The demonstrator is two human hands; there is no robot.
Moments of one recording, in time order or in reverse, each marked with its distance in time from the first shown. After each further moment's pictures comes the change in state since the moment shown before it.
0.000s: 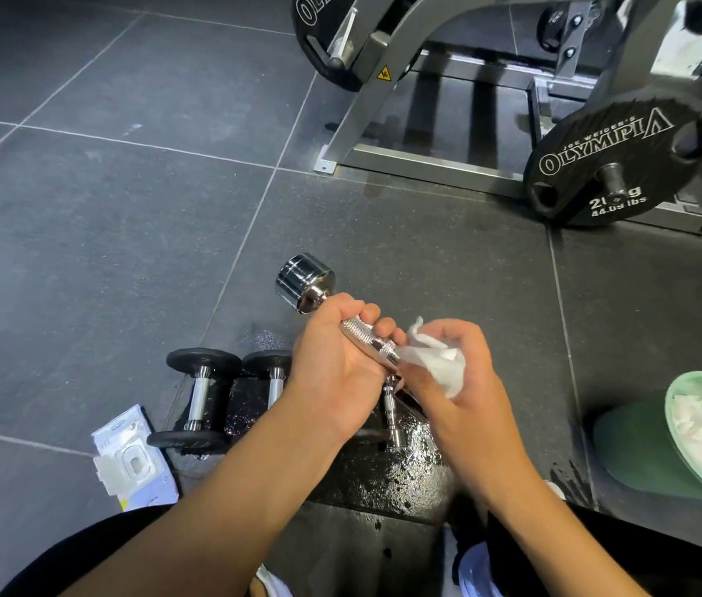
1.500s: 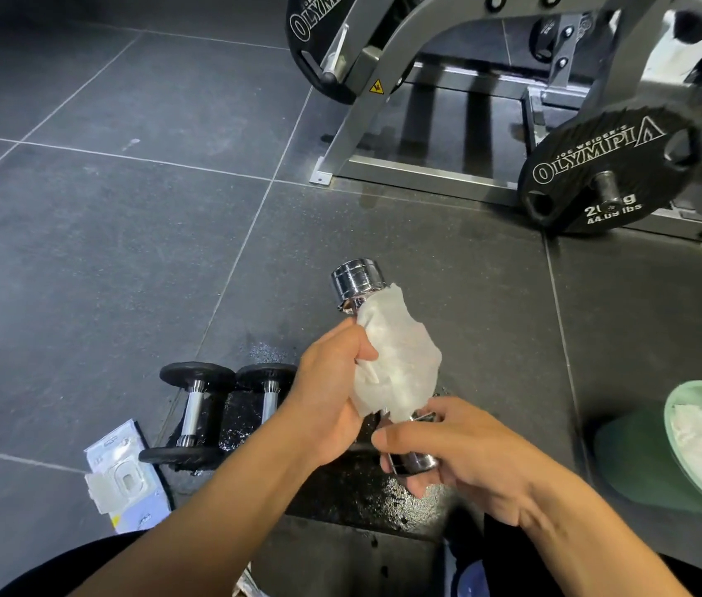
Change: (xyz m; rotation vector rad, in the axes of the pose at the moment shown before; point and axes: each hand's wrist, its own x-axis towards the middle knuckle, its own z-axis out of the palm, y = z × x) left_hand 0.003 -0.007 -0.012 0.562 0.030 0.013; right_hand 0.013 -0.007 -0.027 0.249 -0.566 0.658
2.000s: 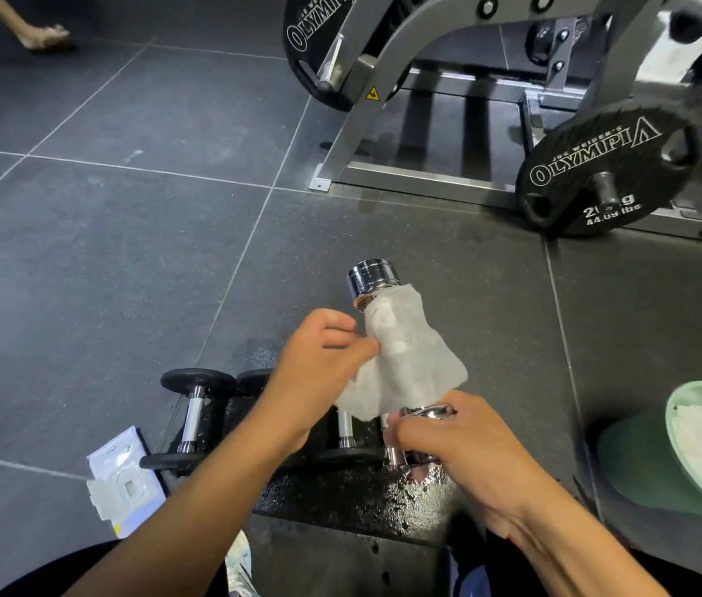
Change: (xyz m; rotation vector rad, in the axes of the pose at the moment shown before) left_hand 0.005 0.008 -0.011 0.614 0.153 0.232; right_hand -0.008 0.004 0.003 0.029 0.288 -0.147
